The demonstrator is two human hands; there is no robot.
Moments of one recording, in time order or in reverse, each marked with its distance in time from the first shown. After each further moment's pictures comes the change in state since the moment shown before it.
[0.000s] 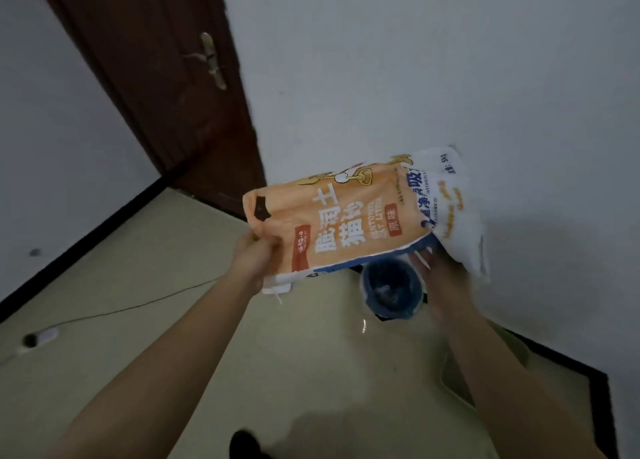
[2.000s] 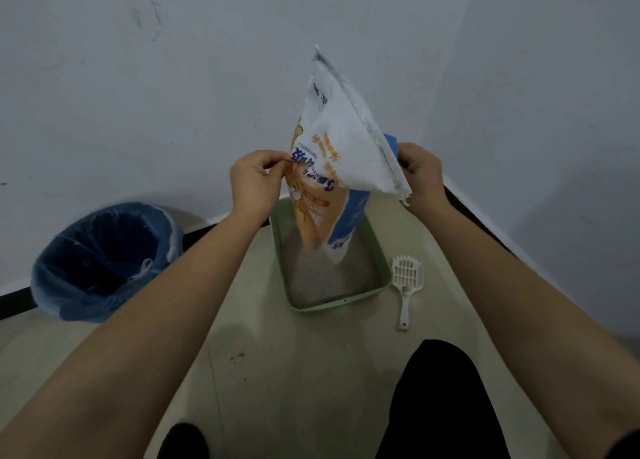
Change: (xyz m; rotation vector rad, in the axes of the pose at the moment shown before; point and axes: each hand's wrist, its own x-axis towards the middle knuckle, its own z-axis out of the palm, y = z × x) left_hand 0.101 -0.548 0.608 0.354 -0.670 0.882; right_hand 0.283 0.477 -0.537 -0.661 0.723 -0.687
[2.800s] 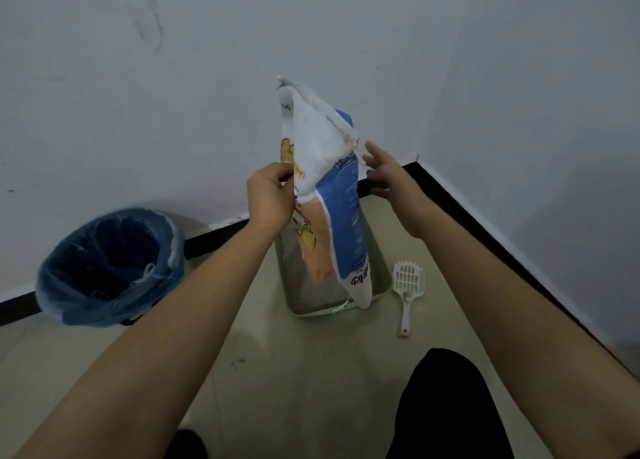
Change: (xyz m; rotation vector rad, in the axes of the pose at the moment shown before) left_hand -0.021 0.012 0.020 0.035 -0.065 0.049; right_hand -0.008 -0.027 0.004 0.492 -0.423 0.412
